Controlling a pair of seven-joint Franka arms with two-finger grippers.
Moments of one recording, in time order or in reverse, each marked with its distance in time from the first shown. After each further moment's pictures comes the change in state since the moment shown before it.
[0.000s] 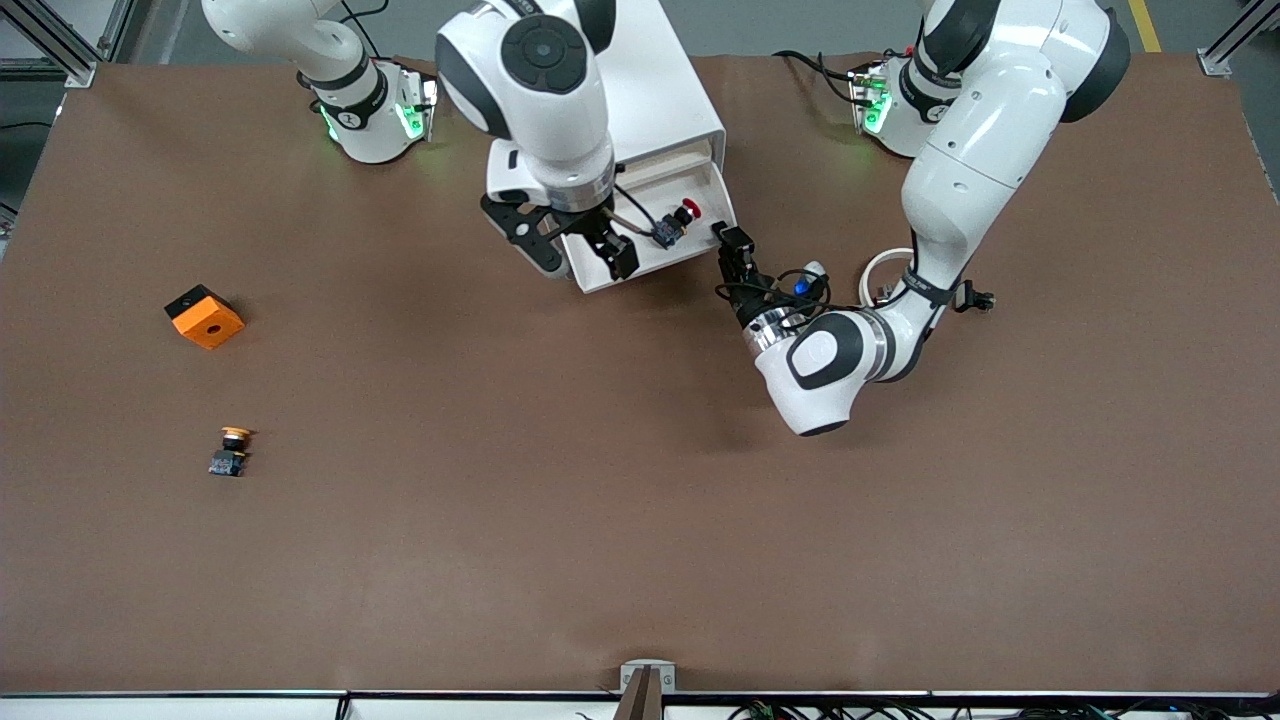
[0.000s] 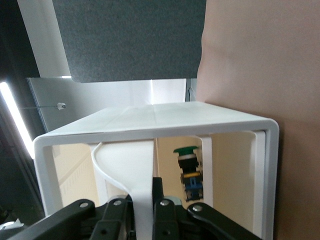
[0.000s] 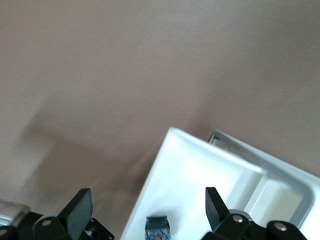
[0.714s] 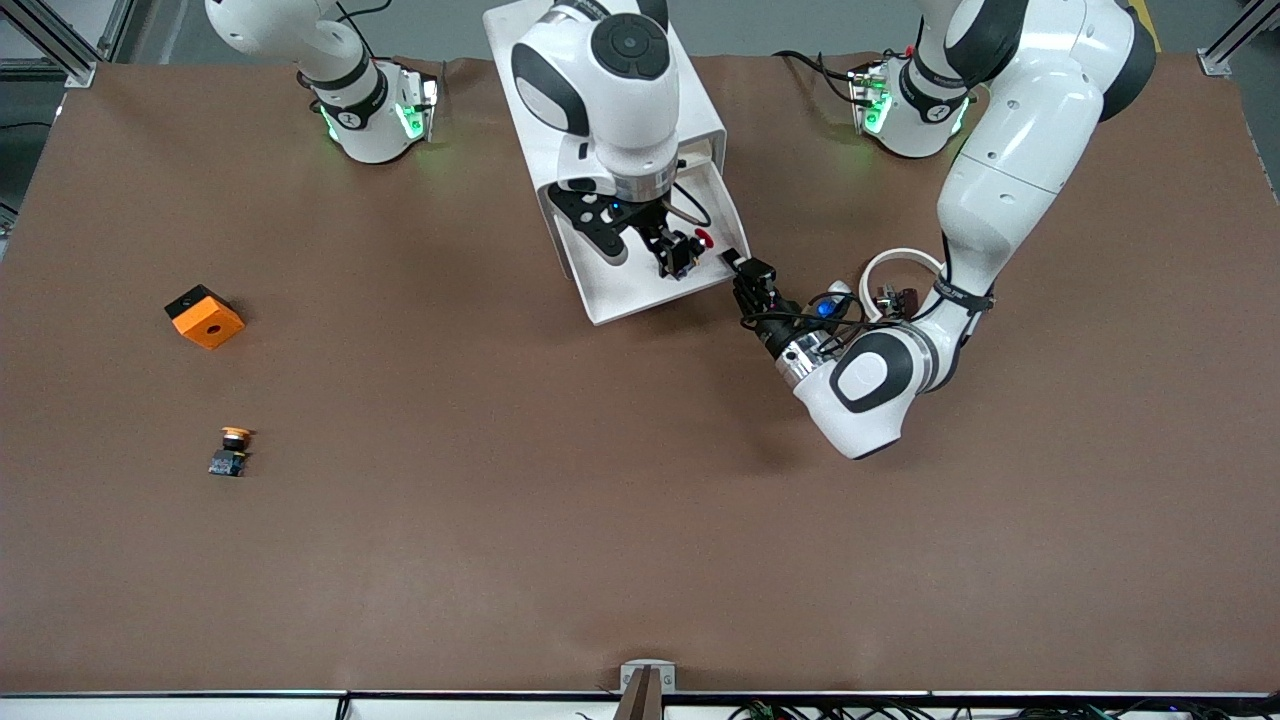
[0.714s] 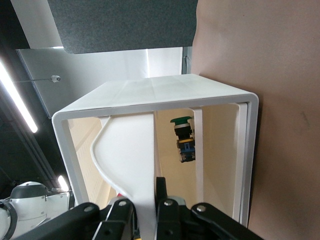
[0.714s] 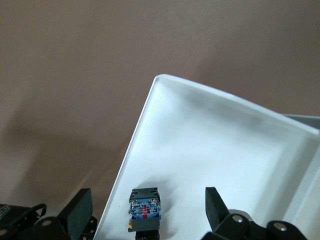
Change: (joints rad) left arm 0.074 0.001 0.010 0.016 -0.049 0.032 0.005; right arm 0.087 0.116 -0.001 0.057 -0.050 0.098 0.147
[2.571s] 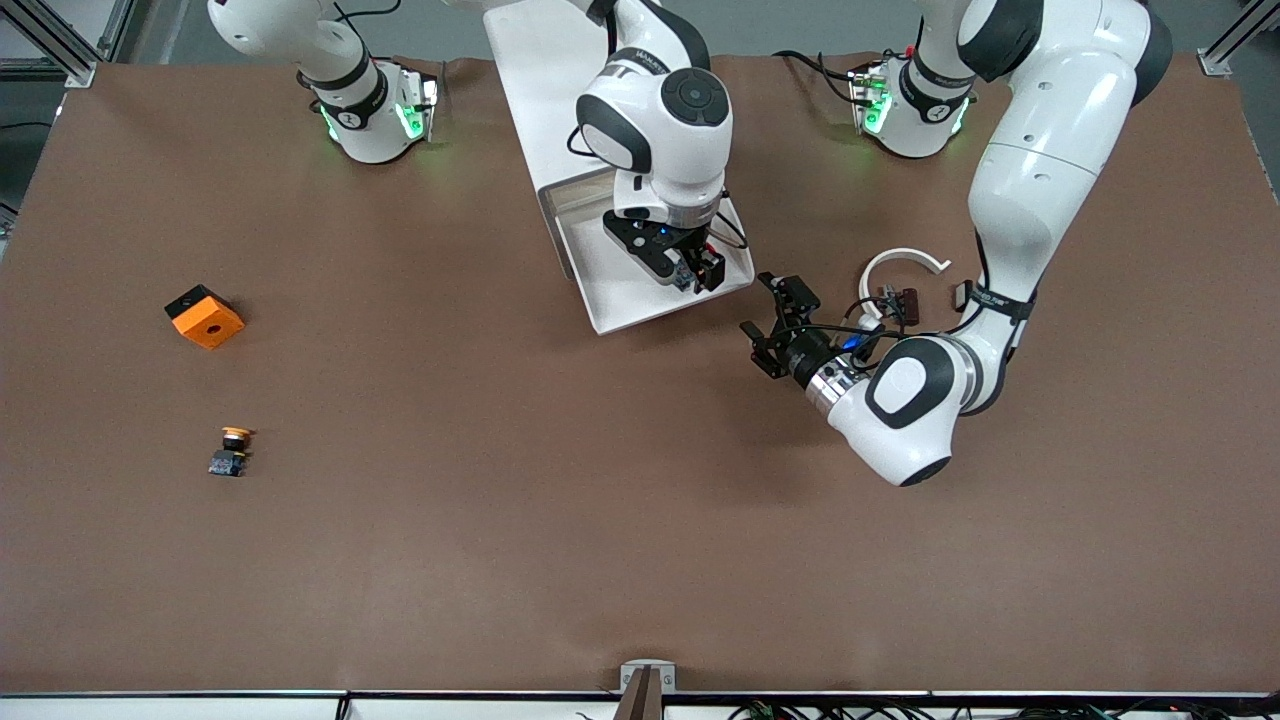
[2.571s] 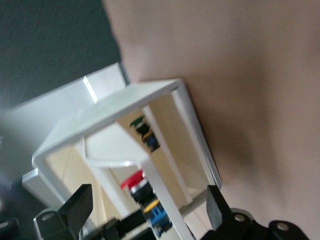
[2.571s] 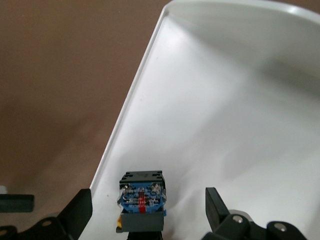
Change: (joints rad) left arm 0.036 -0.032 0.000 0.128 0.198 0.073 0.407; right arm 0.064 0.168 -0.001 0.065 -0.011 0.078 0.037
